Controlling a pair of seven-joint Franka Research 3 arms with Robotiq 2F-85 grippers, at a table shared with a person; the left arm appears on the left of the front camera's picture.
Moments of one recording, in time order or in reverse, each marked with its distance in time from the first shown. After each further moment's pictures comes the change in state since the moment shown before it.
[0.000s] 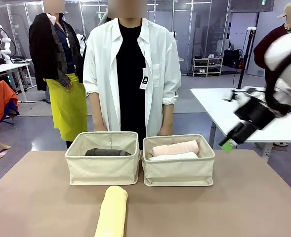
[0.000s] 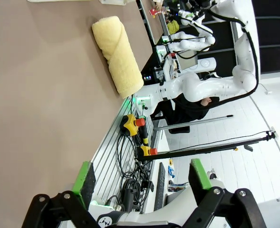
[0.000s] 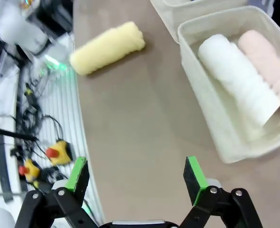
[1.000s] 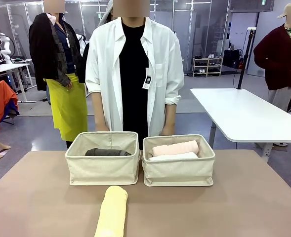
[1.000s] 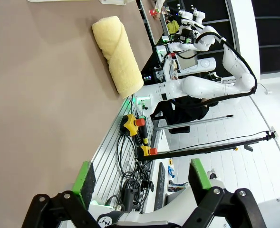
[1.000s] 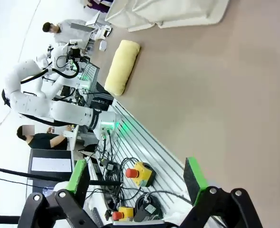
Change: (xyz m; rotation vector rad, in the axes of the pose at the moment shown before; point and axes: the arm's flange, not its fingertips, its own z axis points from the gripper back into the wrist) left arm 0.000 0.000 0.000 0.000 0.000 0.000; right arm -0.300 0.056 0.067 0.168 -0.453 -0.721
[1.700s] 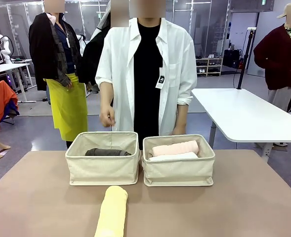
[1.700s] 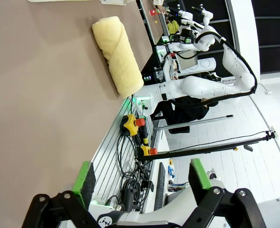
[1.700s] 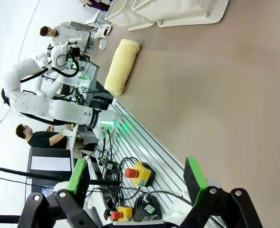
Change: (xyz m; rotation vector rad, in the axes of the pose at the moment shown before) left arm 0.000 0.000 0.000 0.000 0.000 0.000; right arm 0.004 0.003 -0.002 0.001 0.004 0.019
